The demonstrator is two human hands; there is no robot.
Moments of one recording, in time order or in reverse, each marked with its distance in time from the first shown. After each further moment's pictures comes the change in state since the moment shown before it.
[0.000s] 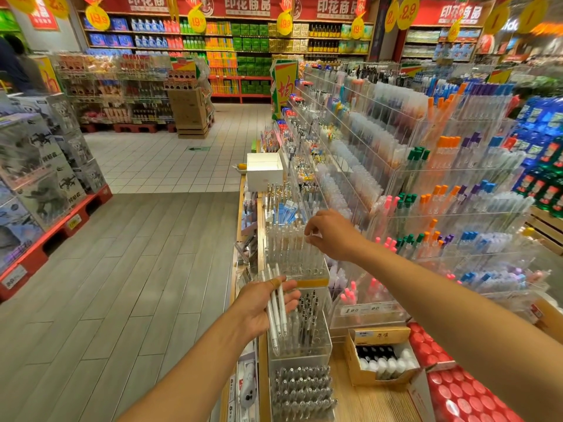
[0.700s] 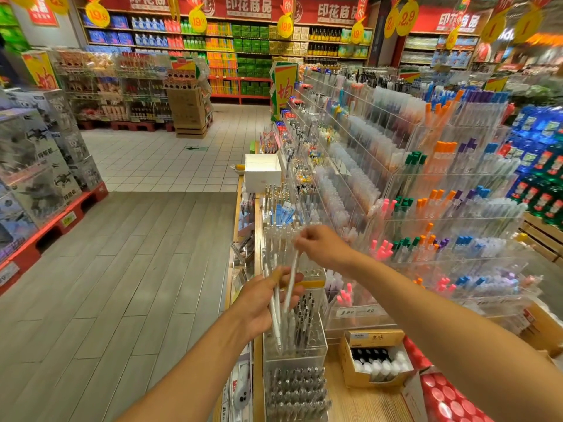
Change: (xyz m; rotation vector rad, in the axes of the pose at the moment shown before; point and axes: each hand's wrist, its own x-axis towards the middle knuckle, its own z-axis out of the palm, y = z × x) left_hand -0.004 -0.001 0.006 0.026 -0.150 0.089; right_hand -0.020 -0.034 0.001 0.728 -0.167 0.338
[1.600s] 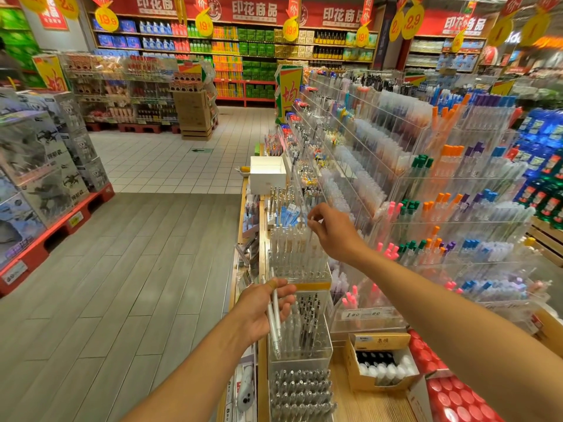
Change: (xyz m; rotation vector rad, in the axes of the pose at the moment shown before) left_hand -0.004 0.000 -0.012 -0.058 0.117 -0.068; right_hand 0.032 0.017 -0.015 -0.348 0.328 -0.331
